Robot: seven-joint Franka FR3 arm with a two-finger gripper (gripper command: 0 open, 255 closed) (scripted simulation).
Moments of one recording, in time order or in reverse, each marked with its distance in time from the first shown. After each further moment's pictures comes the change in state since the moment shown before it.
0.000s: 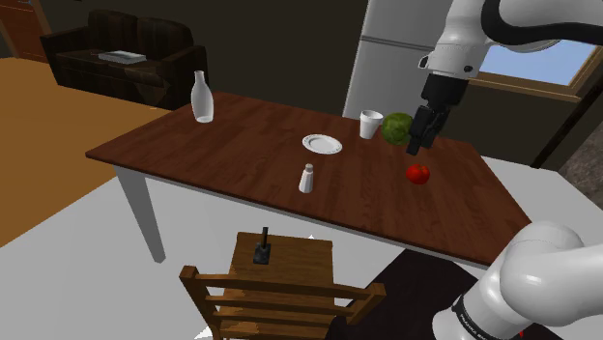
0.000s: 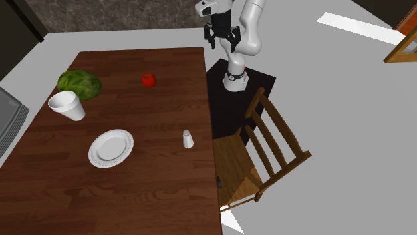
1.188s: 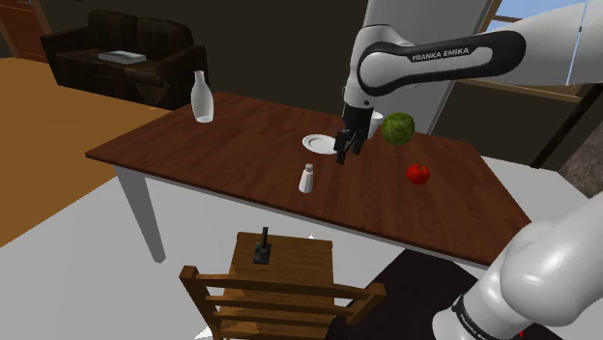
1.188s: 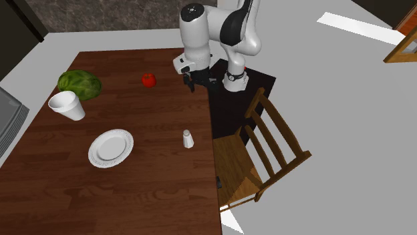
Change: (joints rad) arm 0.008 0.540 0.040 0.145 -0.081 0.388 -0.057
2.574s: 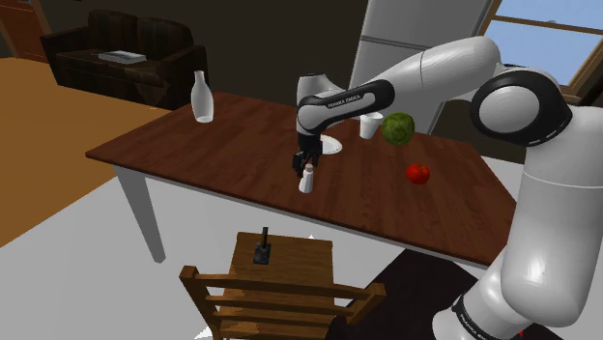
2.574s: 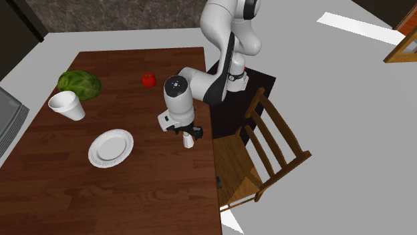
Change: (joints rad) arm 0.022 0.565 0.011 0.357 -0.117 0.200 0.006
